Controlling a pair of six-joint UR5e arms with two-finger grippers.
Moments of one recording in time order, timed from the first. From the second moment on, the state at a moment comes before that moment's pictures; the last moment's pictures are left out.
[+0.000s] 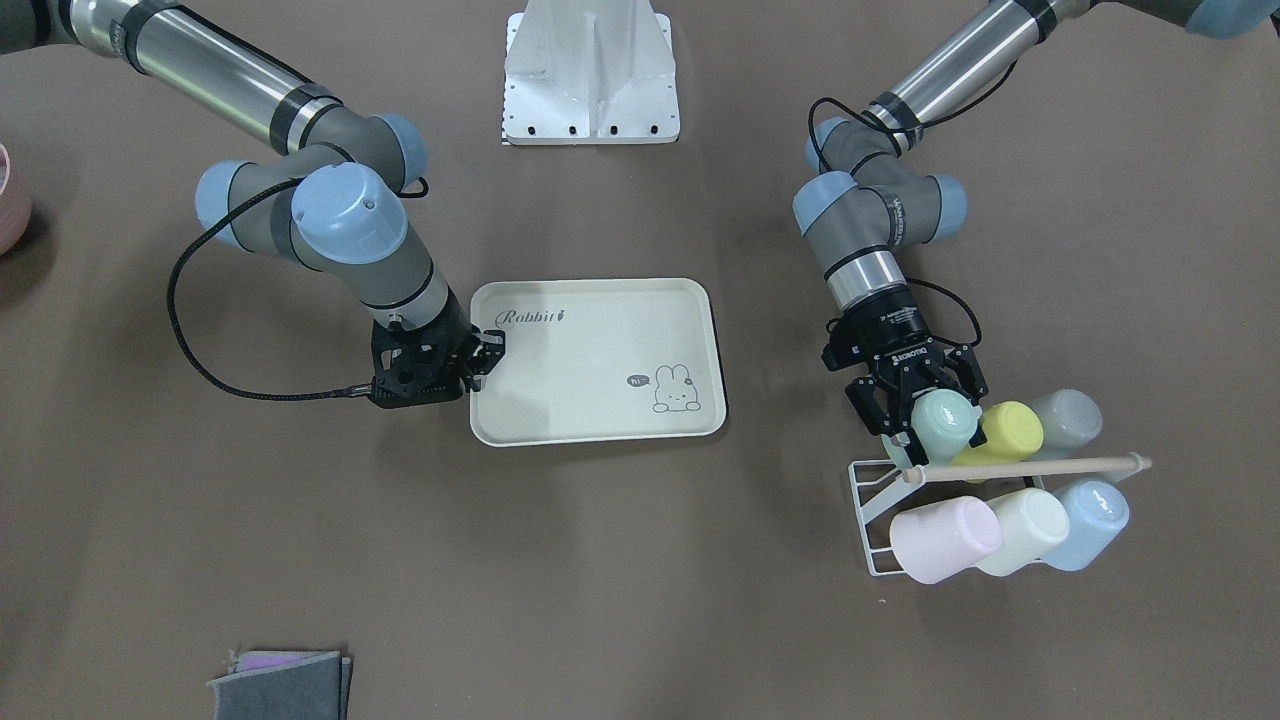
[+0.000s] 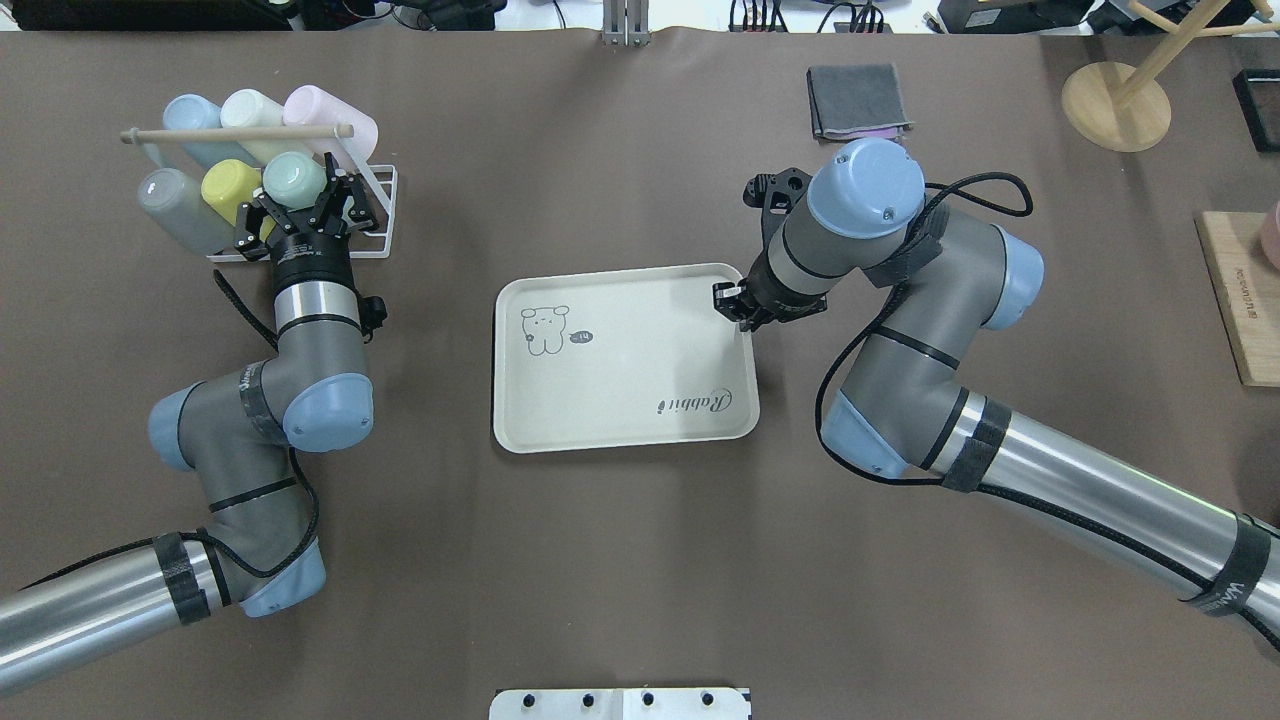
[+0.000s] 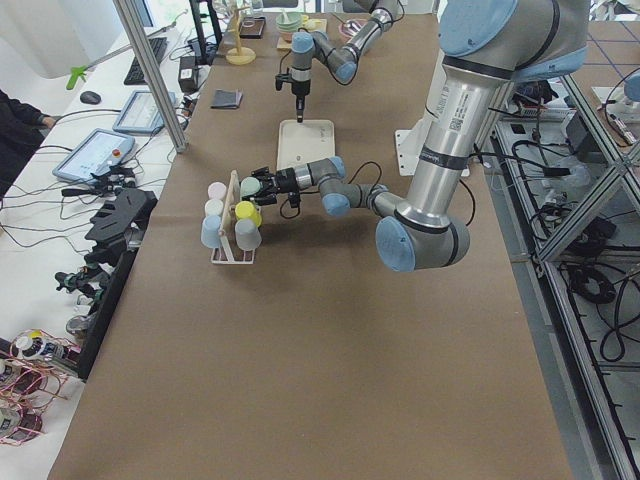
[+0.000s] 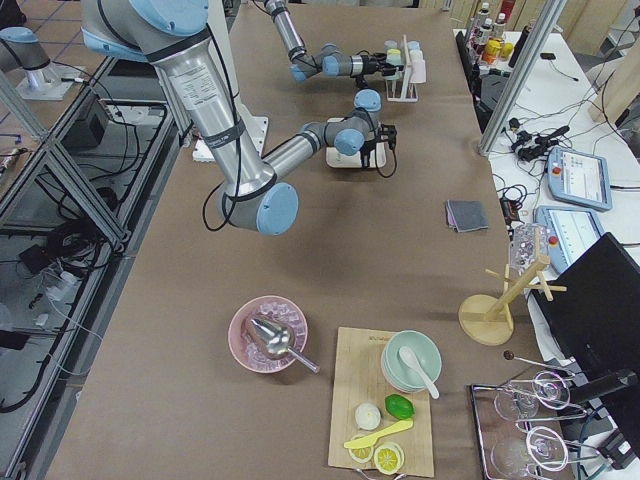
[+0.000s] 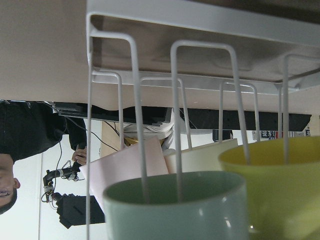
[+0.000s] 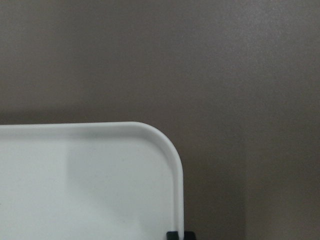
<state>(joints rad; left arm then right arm) -0.50 -1.98 -1.39 -2.23 -0.42 1.72 0.66 -0.97 1.47 -1.23 2.01 1.11</state>
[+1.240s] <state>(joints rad) -0.59 -1.97 -1.56 -2.50 -0.43 2.05 0.75 -0.99 1.48 -1.25 2.07 1.11</state>
